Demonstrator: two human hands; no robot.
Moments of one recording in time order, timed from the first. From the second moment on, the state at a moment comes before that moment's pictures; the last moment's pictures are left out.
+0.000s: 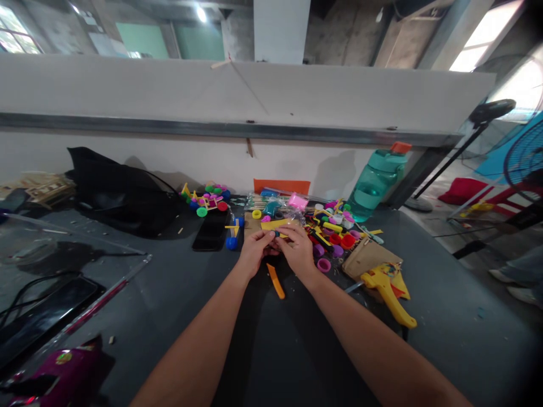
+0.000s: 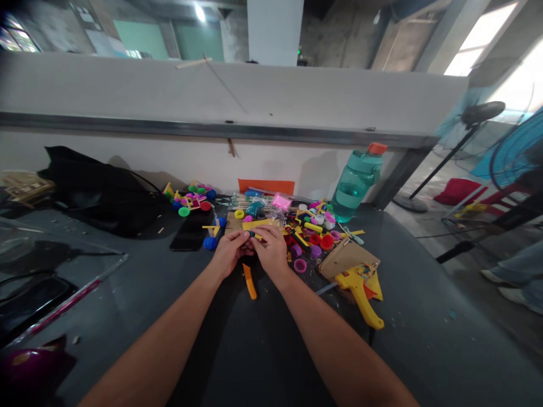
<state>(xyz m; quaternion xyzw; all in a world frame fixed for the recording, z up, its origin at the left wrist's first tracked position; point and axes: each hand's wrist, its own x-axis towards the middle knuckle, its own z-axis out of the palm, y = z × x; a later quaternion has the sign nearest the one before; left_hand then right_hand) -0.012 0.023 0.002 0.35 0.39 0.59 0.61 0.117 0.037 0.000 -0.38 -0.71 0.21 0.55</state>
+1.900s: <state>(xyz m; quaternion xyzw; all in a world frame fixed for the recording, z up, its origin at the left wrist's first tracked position) -0.011 0.021 0.002 0.35 0.37 0.61 0.61 0.116 0.033 0.007 -0.36 -0.69 0.28 0.56</state>
